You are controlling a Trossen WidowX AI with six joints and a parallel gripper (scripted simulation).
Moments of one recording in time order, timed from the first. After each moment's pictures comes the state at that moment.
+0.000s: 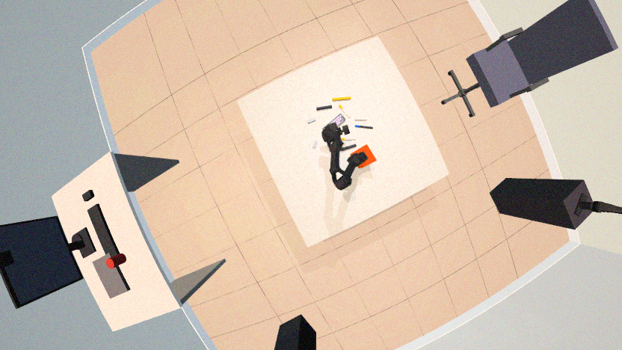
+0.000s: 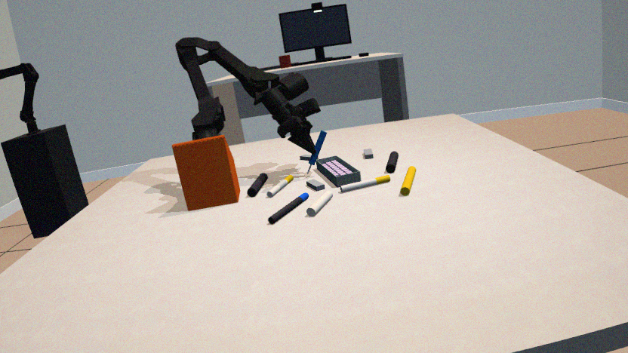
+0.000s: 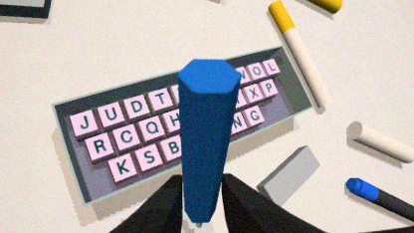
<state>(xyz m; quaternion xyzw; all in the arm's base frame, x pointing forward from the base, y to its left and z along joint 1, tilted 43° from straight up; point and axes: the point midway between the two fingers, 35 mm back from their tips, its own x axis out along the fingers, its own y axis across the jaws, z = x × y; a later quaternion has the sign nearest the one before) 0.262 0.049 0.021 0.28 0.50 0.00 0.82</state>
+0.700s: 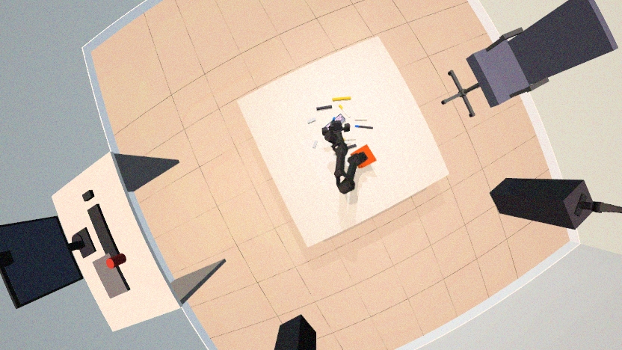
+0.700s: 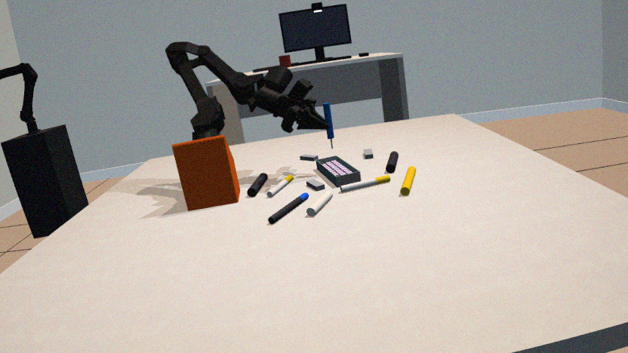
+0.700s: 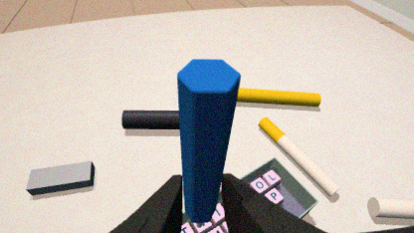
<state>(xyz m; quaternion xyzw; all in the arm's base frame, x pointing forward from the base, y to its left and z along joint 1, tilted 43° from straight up) 0.293 0.006 0.057 0.39 0.29 -0.10 0.87</state>
